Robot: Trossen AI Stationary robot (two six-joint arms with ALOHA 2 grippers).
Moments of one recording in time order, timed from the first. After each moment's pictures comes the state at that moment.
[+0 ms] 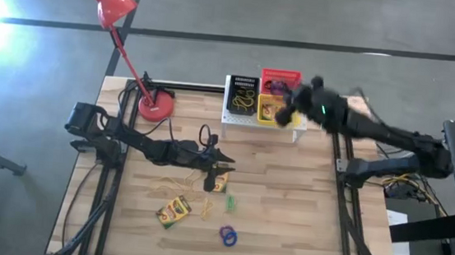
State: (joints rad) left arm -0.08 1.67 0.68 0.74 -0.09 -0.03; right arm -0.38 1.11 0.97 -0.20 0.43 -0.03
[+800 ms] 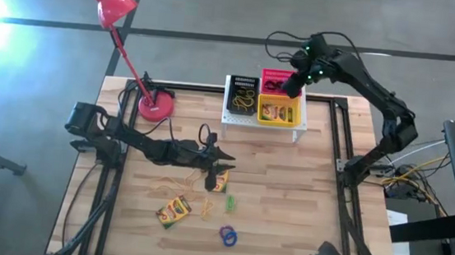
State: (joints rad) left arm -0.08 1.67 0.68 0.73 -0.13 -0.03; right arm -0.86 1.57 1.54 -0.94 -0.05 -0.13
